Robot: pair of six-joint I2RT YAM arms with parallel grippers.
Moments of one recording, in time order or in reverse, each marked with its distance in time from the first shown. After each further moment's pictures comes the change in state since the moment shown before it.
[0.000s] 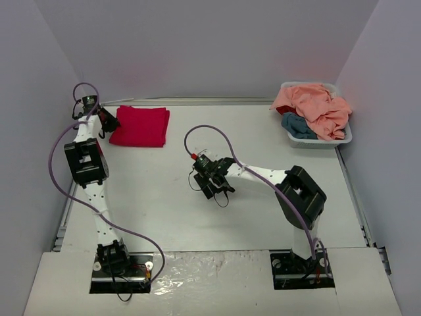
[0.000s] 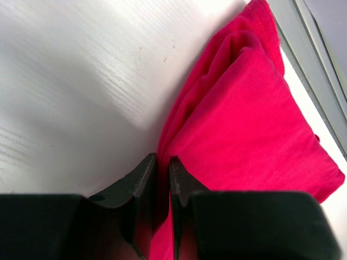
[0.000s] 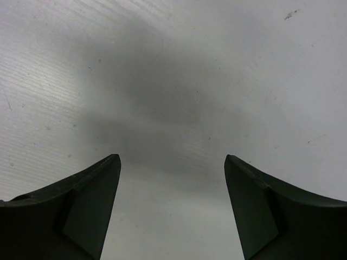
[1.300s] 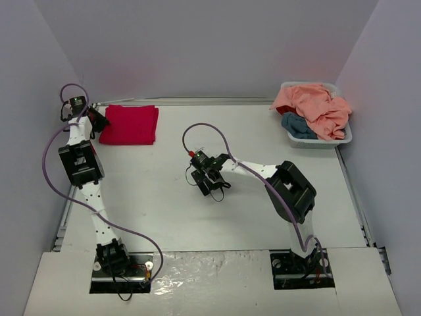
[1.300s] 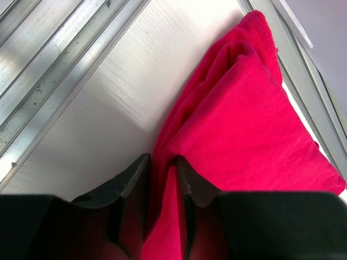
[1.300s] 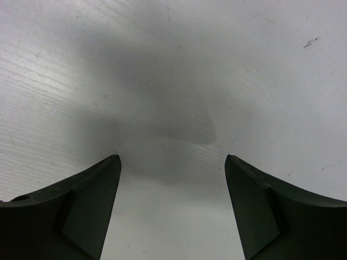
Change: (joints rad) left arm 0.082 0.084 0.126 0.000 0.011 0.021; right arm -0.024 0.106 0.080 0.007 -0.044 -0.004
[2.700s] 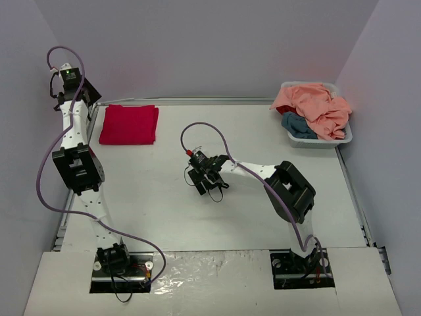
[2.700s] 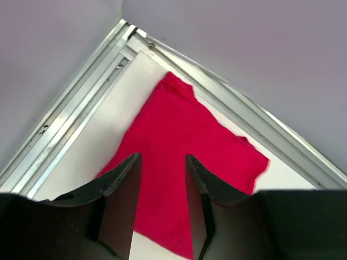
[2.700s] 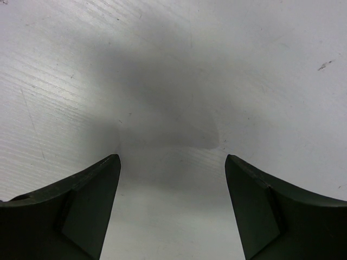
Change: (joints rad) left arm -0.071 -0.286 0.022 -0.091 -0.227 0.156; right arm 0.010 0.009 0.000 0.074 -0.020 0.003
